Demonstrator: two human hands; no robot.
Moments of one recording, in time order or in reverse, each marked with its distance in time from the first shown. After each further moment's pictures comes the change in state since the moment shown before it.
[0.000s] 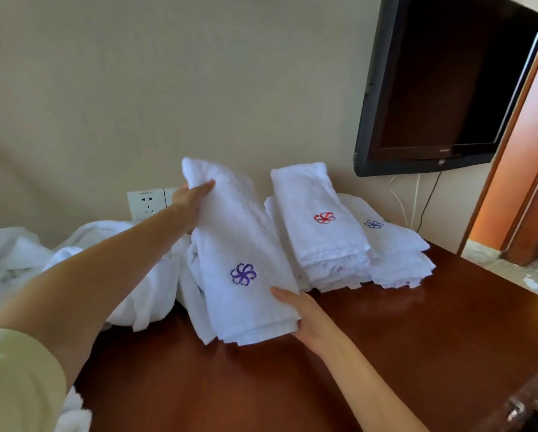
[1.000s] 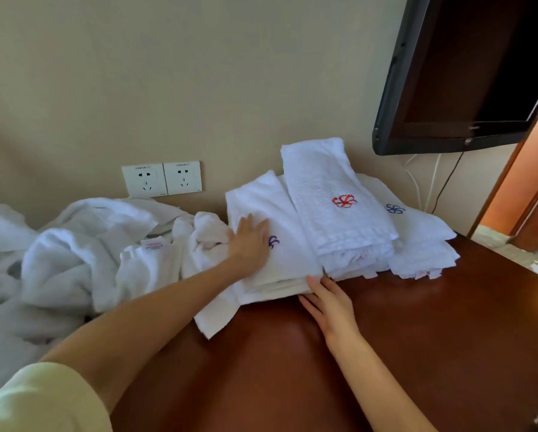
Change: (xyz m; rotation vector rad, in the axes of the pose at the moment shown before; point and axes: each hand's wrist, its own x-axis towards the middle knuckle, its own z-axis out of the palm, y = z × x) left_hand -0.001 -0.141 0.058 1.356 -0.227 0.491; right_hand 0.027 0.017 -0.027 0.140 0.469 -0.175
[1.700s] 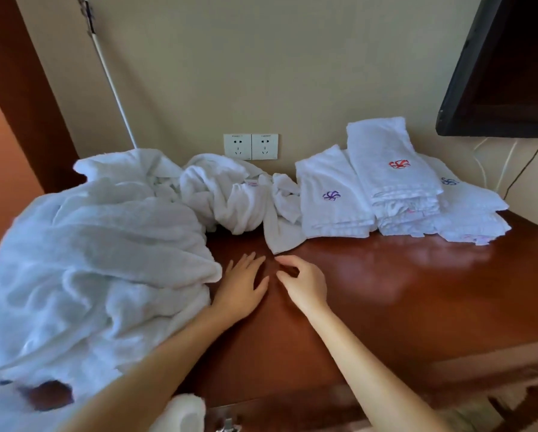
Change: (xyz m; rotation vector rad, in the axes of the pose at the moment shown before) left_hand -0.283 -0.082 -0.014 -0.119 0.003 -0.110; right_hand -0.125 0.101 0.052 -1.153 -0.335 -0.519
